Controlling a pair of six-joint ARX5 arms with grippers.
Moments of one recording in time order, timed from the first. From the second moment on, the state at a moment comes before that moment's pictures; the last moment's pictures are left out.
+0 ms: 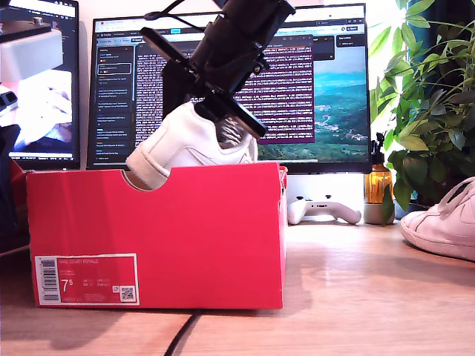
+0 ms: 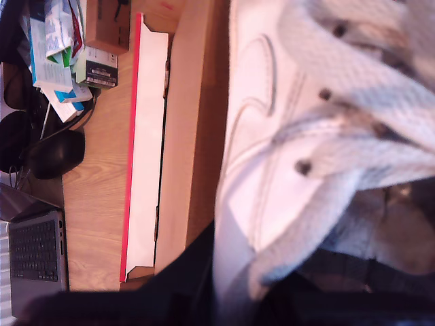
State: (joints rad) left arm -0.53 1.05 0.60 -0.55 -0.06 1.05; right arm 0.74 1.88 1.54 -0.39 -0.18 0.92
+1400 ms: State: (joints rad) left arm -0.53 1.05 0.60 -0.55 -0.06 1.05; right arm 0.83 2.03 1.55 -0.34 -0.04 0.92
